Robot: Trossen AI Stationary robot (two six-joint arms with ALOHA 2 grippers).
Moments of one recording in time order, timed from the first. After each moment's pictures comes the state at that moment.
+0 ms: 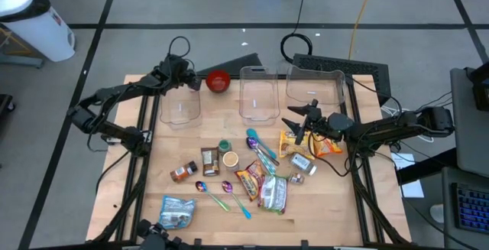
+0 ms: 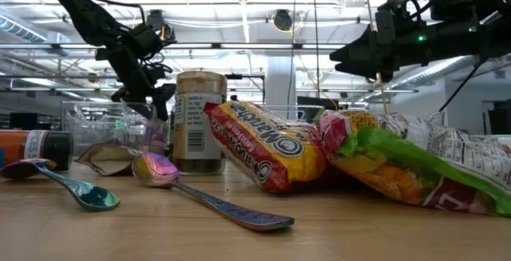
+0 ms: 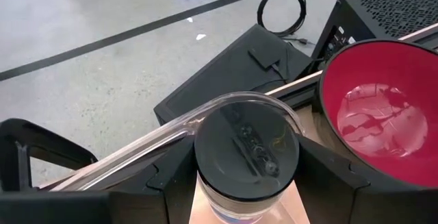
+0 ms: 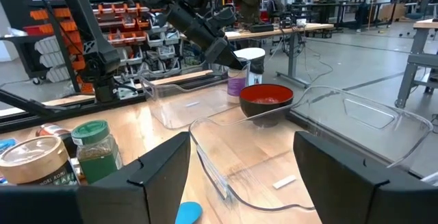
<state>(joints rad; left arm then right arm) 0.95 1.39 0.71 -0.03 -0.16 -0.11 -0.10 1.07 0.20 0.86 0.34 0.09</state>
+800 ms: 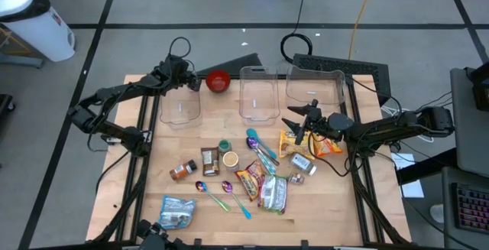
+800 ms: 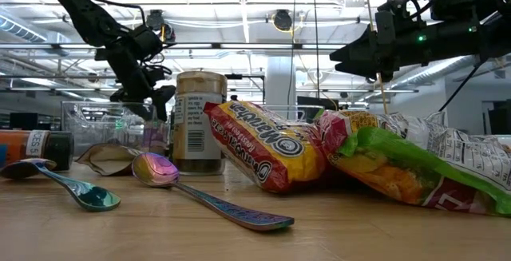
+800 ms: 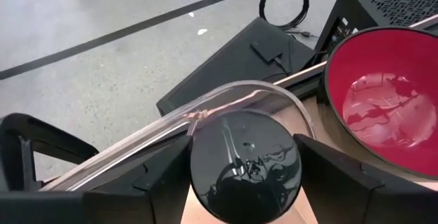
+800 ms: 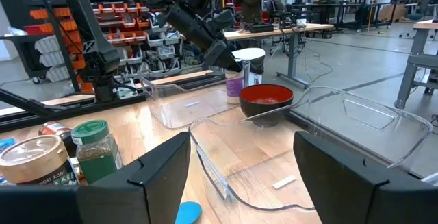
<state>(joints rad) 0.95 1.39 0.71 -0.05 -0.16 -0.09 -0.10 1.07 0.20 0.87 0.34 0.09</state>
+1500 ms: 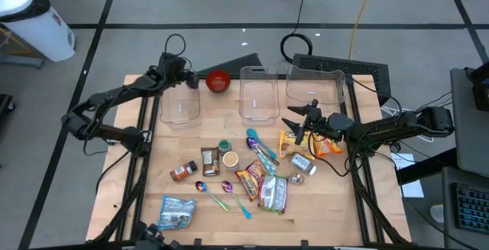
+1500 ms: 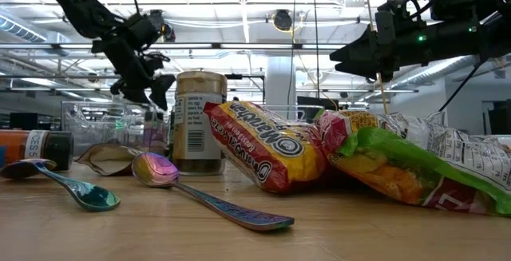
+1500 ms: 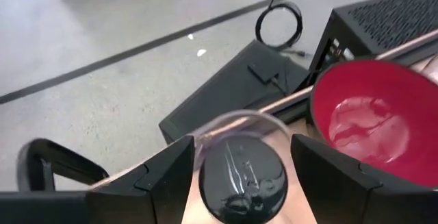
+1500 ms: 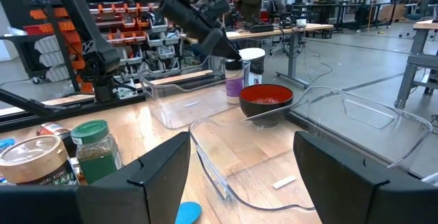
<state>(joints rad) 0.95 1.29 0.71 -0.05 -0.16 -0.06 -0.10 1.07 0.20 0.87 0.34 0.09</state>
